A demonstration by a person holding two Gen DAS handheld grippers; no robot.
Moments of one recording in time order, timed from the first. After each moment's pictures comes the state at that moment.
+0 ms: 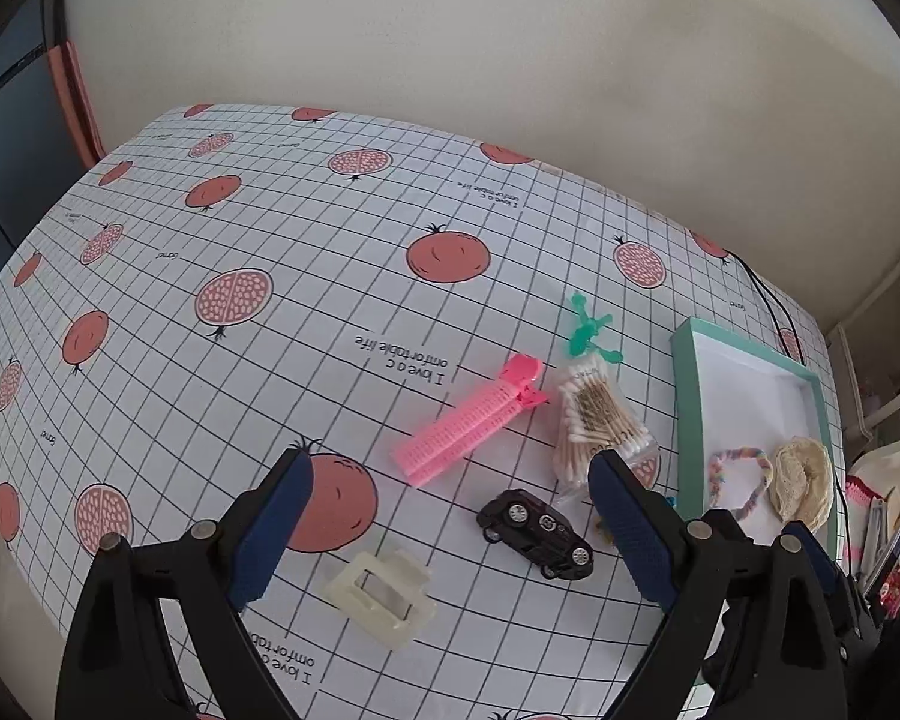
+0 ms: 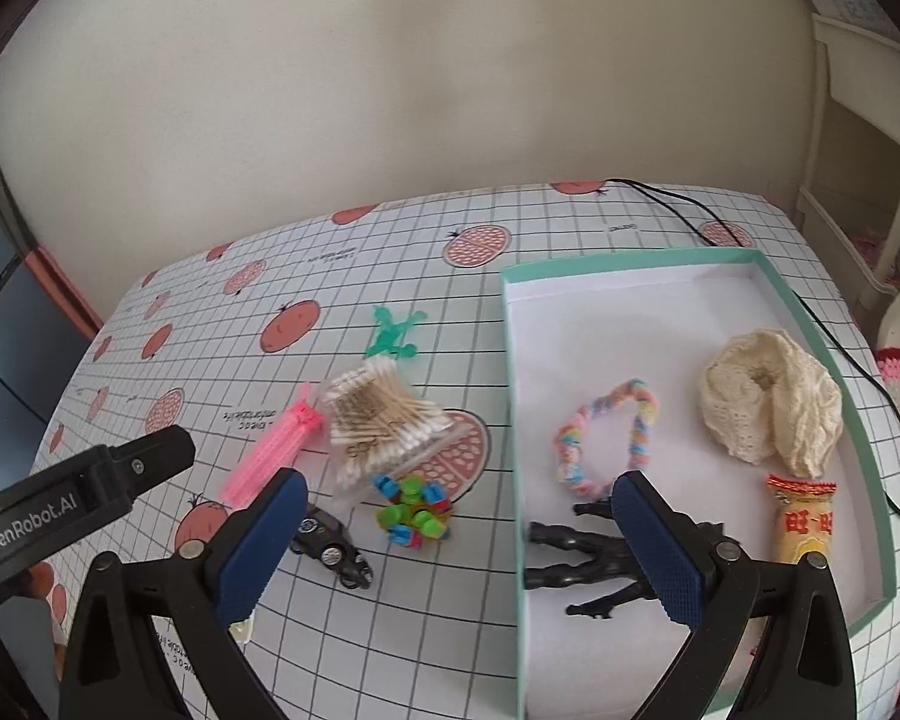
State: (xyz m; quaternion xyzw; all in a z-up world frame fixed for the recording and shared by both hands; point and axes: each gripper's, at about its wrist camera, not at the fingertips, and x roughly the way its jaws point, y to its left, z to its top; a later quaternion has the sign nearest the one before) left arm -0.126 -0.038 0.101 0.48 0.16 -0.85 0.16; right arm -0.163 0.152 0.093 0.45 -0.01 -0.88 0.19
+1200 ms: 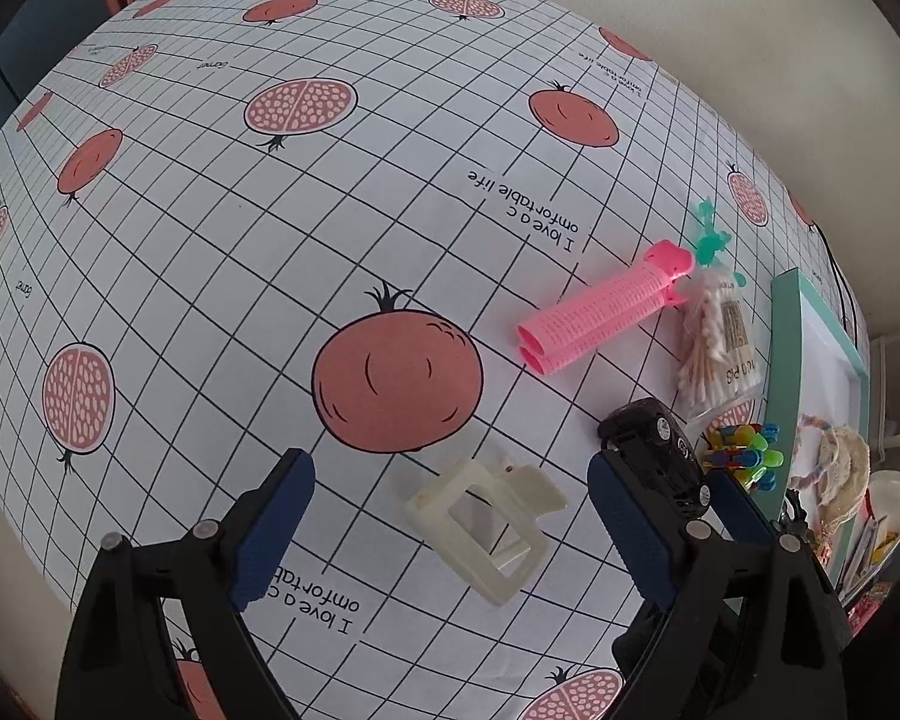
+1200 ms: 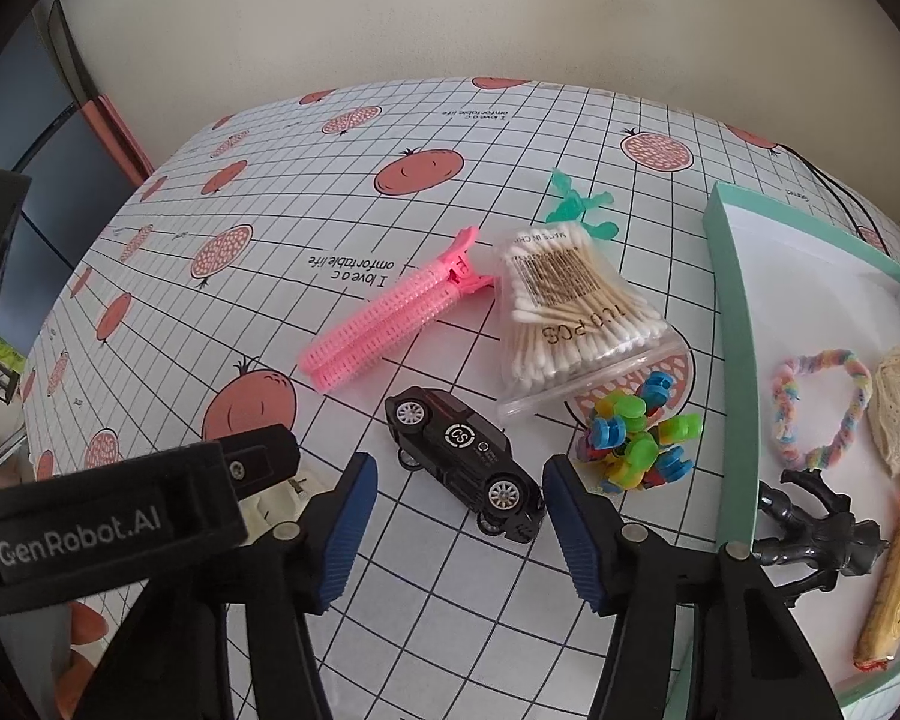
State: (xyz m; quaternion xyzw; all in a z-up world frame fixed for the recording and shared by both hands) left arm -0.104 -0.079 0.030 0.58 0.26 -0.75 0.18; right arm -0.144 0.069 0.039 0.52 0.09 -0.81 0.27
